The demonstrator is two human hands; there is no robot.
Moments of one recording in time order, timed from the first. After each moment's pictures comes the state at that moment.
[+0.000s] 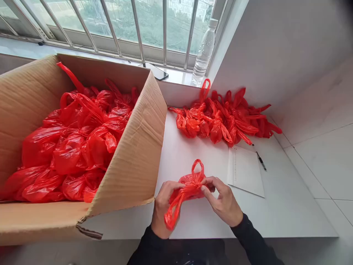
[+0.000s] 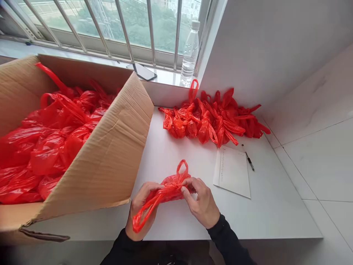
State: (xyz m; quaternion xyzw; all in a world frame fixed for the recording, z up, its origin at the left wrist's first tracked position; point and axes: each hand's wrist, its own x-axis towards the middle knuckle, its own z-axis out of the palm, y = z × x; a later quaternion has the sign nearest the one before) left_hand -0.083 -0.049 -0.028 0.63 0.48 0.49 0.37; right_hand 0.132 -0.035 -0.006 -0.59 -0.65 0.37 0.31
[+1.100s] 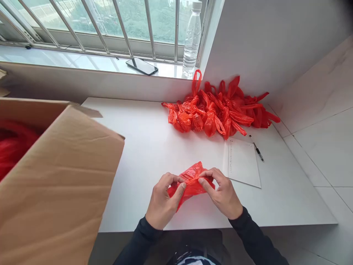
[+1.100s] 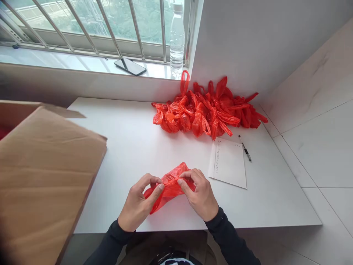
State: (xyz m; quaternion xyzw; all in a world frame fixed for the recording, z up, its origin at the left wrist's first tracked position) left_hand -0.063 -0.036 0.018 0.59 0.56 0.36 0.46; right_hand 0.152 -0.038 0.008 -0.59 -0.62 0.37 0.37
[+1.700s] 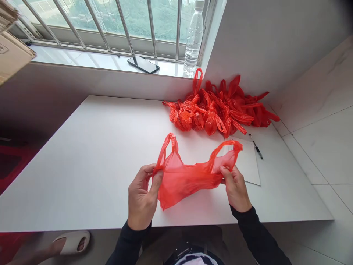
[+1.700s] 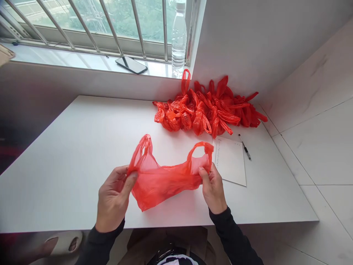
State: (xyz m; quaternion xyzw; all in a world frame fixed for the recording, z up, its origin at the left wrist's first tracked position) left_hand -0.088 -0.040 0.035 0.50 0.56 0.53 0.39; right_hand 0.161 -0.038 0.006 -0.59 -0.43 0.45 0.51
